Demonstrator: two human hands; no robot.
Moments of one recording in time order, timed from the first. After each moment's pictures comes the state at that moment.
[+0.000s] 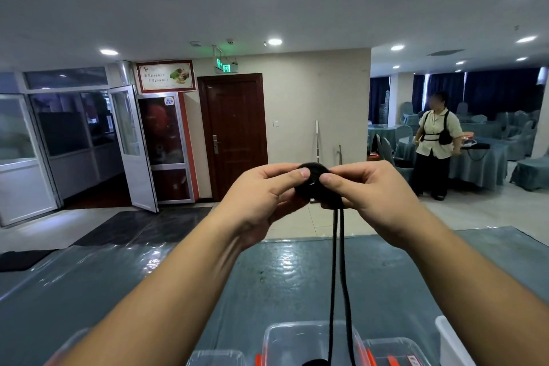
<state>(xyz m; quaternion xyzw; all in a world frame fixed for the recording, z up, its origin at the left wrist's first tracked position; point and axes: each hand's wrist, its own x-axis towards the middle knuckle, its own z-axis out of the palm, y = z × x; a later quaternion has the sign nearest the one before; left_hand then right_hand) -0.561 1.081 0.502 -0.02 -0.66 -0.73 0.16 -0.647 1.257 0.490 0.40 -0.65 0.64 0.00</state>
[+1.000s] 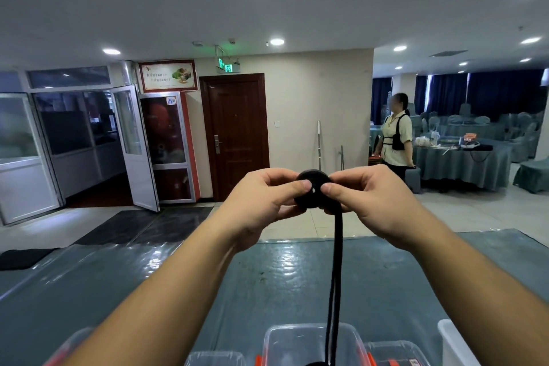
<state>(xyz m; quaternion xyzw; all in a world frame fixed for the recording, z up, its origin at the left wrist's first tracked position) -0.569 1.071 0.494 -0.02 -0.72 -0.68 0.17 -0.657 1.259 0.488 0.42 -0.70 0.58 0.02</state>
